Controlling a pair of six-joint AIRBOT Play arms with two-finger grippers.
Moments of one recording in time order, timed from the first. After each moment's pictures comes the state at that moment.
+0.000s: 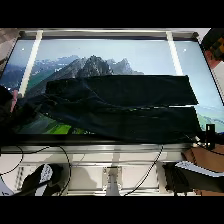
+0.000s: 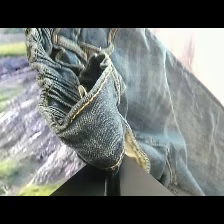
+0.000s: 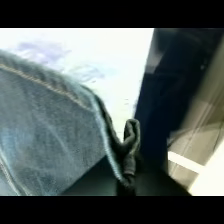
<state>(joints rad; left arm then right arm) 0.65 -0.80 0.54 0.54 -0.90 -1.00 -1.19 -1.32 0.69 -1.00 1.13 1.48</state>
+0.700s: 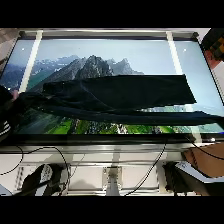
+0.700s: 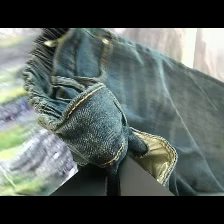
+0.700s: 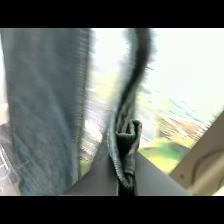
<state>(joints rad) 0.65 -0.79 0.71 0.72 -1.00 -1.01 -1.18 -1.15 1.01 -0.92 1.42 1.49</state>
